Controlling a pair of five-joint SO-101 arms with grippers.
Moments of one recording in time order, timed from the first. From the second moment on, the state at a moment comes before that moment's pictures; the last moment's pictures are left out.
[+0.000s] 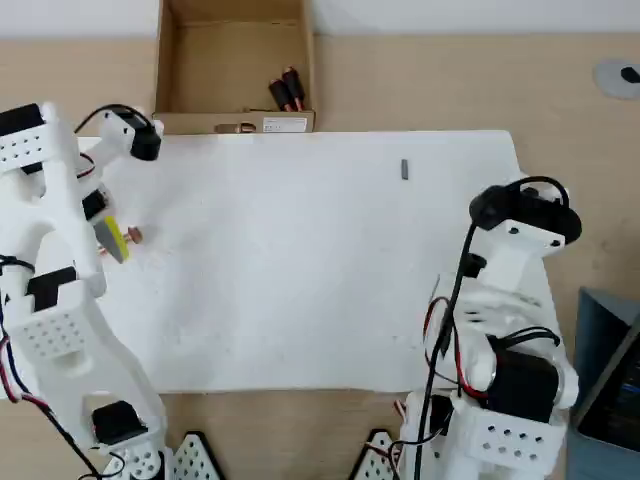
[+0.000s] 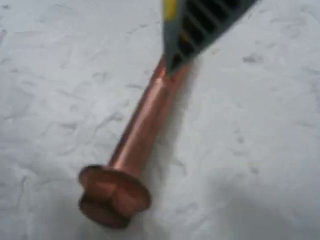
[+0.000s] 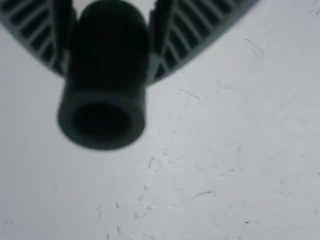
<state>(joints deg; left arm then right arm) -23.7 29.8 -25.5 99.8 -75.2 8.9 -72.5 47.3 87.5 -16.8</state>
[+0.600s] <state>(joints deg) -23.1 45.3 -41.8 99.8 -79.6 8.9 -72.5 47.3 87.5 -16.8</state>
